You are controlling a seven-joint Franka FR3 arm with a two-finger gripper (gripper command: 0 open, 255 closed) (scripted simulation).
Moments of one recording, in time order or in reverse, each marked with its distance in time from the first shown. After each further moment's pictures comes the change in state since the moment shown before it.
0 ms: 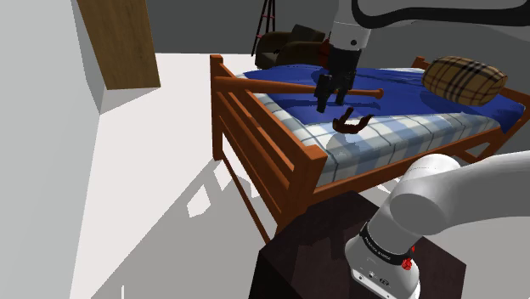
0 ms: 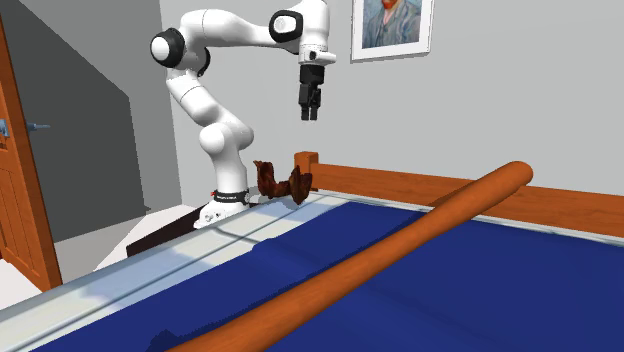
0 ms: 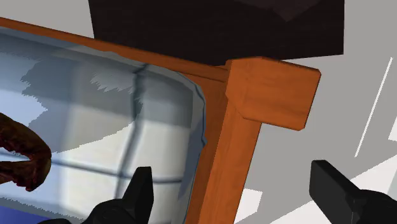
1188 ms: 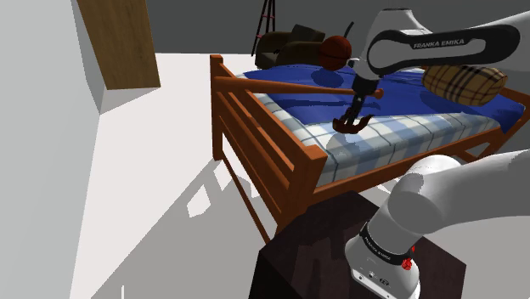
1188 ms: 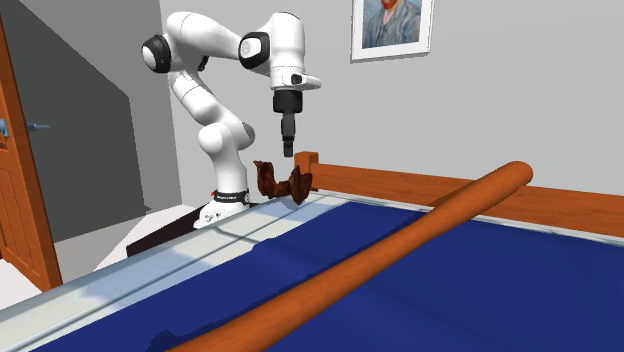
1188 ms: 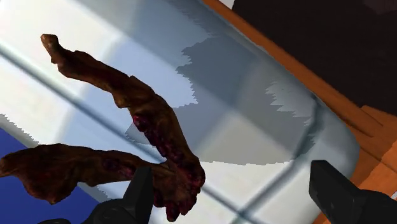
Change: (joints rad) arm -0.051 0.025 -0.410 -0.171 -0.355 0.333 -0.637
